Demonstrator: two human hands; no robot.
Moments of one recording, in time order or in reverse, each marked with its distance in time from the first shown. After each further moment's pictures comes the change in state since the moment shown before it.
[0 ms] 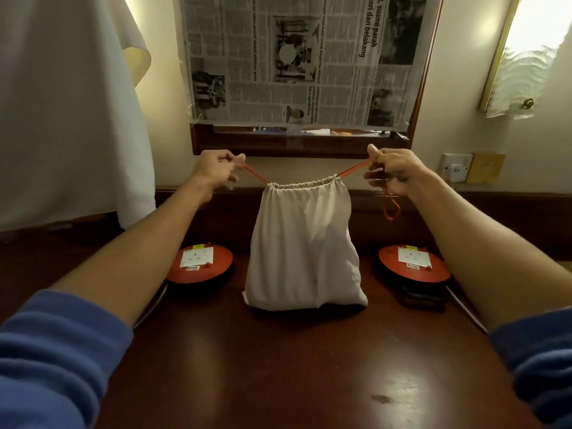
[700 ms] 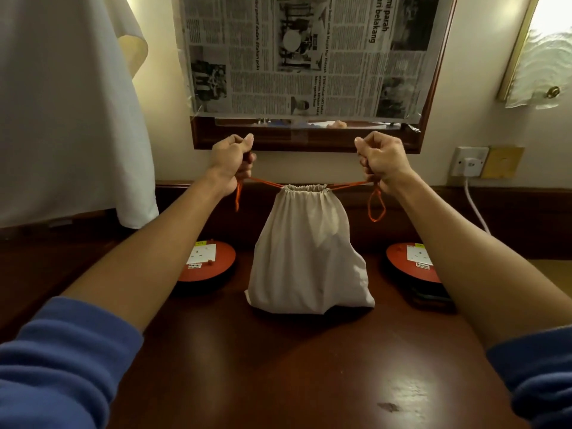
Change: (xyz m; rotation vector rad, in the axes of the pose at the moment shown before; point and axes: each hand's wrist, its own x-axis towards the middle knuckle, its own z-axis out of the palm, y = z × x) left_hand 0.010 0.009 0.024 -0.504 -0.035 -0.032; right_hand 0.016 0.014 0.039 -0.108 0.043 -0.316
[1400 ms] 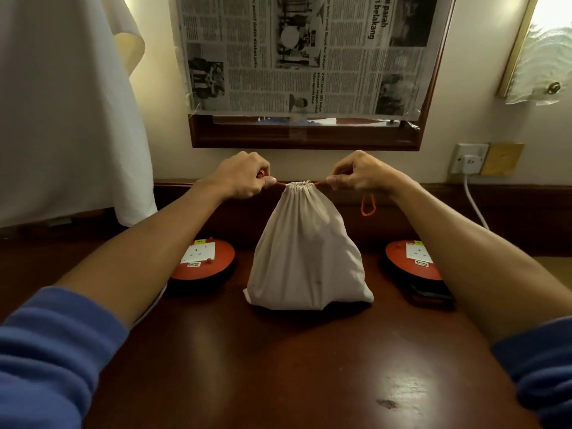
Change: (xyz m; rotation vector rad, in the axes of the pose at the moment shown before) left_hand -0.010 -0.003 0.004 1.292 -0.341 0.384; right_hand -0.002 0.003 0.004 -0.664 -0.558 -0.250
